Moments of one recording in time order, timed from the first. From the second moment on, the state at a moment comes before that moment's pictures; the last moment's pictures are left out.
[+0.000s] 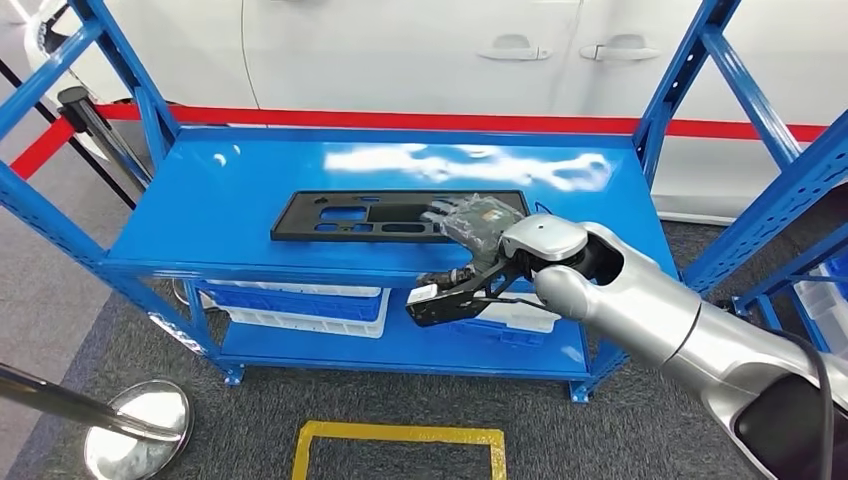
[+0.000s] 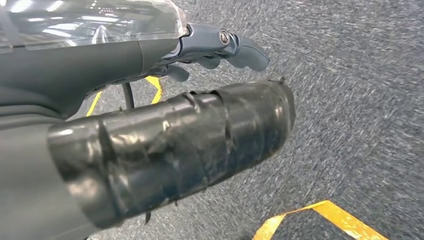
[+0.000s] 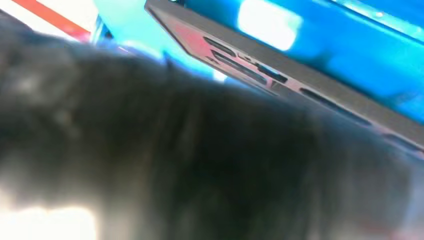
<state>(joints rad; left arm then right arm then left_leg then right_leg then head) -0.05 -0.19 1.35 -0.78 -1.03 -0.11 -0.15 -1.10 -0.27 0.99 -1.29 0.62 0.52 0.11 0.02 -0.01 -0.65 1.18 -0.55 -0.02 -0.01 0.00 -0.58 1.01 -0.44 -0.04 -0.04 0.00</state>
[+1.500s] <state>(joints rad) -0.06 -0.14 1.35 -0.67 -1.03 -0.06 -0.18 -1.11 -0.24 1.06 -1.27 0.61 0.53 0.10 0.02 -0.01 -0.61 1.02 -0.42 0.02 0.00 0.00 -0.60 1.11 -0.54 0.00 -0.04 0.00</state>
